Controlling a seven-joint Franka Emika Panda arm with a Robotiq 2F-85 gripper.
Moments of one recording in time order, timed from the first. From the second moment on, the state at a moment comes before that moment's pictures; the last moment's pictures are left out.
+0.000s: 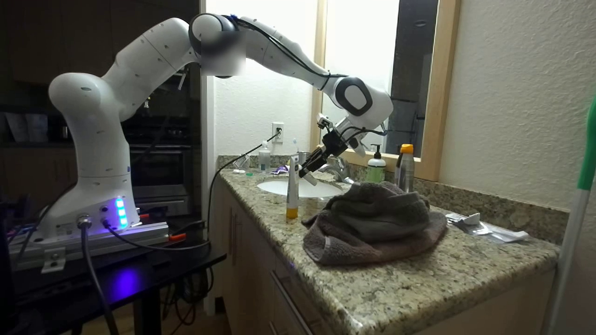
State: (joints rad) arm -0.66 0.82 -0.21 -1.21 0.32 1.22 -0.05
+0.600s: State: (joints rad) arm -0.67 1.10 -0.19 -0.91 0.24 0.76 -0.14
